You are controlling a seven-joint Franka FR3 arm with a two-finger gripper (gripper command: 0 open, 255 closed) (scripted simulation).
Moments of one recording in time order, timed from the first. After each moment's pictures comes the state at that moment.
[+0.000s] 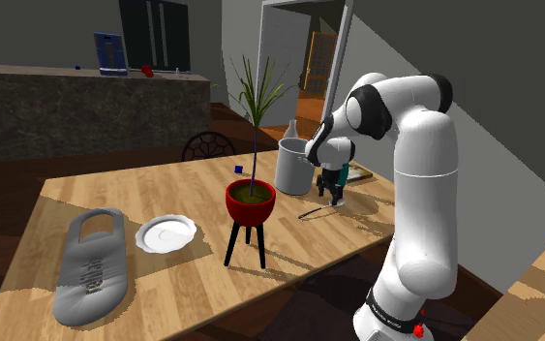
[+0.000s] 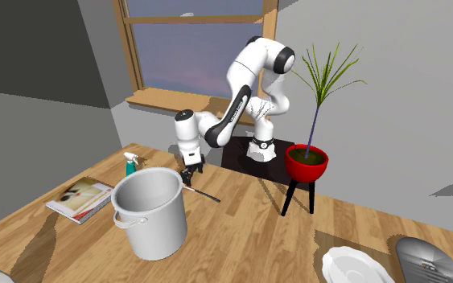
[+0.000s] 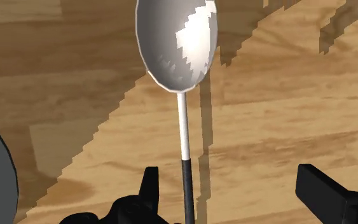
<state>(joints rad) 0.18 0.34 -0.93 -2.26 0.28 2.35 -2.07</state>
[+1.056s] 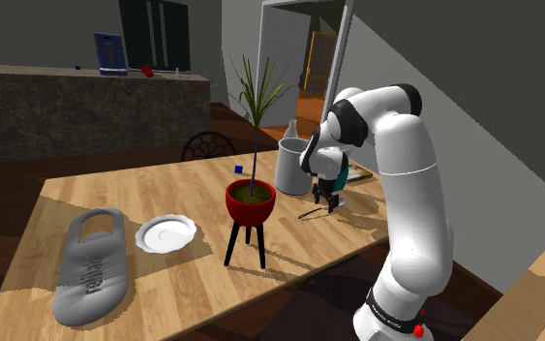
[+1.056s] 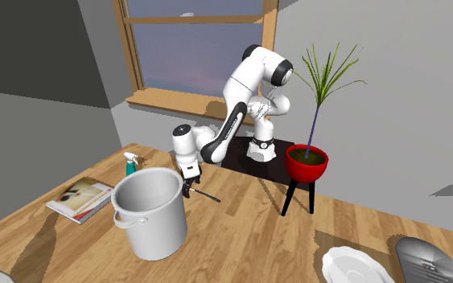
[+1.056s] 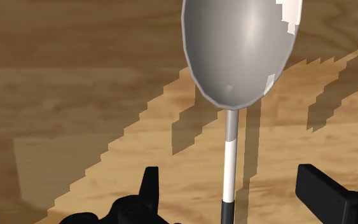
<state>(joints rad) 0.04 0.51 -0.77 -2.20 0.44 2.43 -2.24</state>
